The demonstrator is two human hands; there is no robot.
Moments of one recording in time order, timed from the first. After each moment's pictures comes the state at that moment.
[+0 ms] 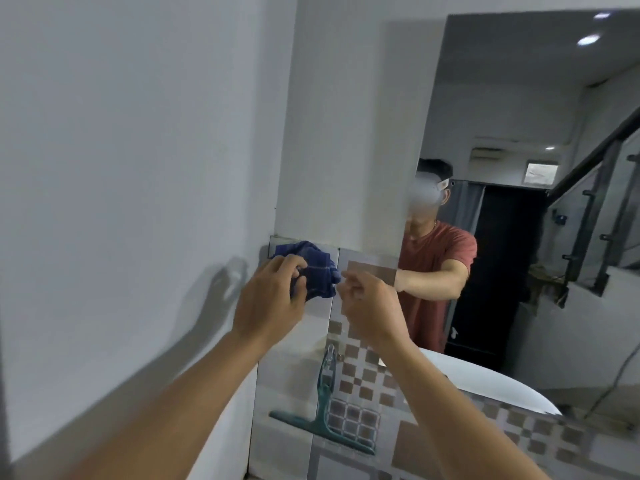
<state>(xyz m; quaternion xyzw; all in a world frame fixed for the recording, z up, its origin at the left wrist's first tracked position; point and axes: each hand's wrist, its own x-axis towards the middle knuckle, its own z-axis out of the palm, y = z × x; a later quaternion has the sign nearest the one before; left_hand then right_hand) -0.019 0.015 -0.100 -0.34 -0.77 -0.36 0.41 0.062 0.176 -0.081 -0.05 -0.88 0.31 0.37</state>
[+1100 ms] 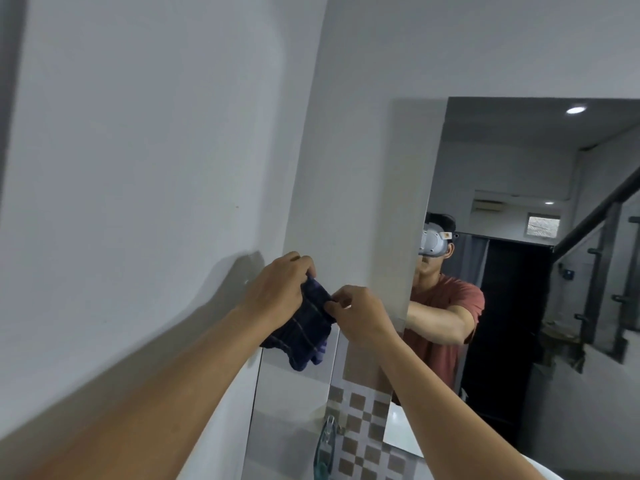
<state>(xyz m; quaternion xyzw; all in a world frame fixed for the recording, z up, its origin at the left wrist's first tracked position) -0.048 0.015 0.003 -0.35 -0.81 -0.31 0.35 0.009 0.178 -0.009 -0.04 -0.91 0.29 0.29</state>
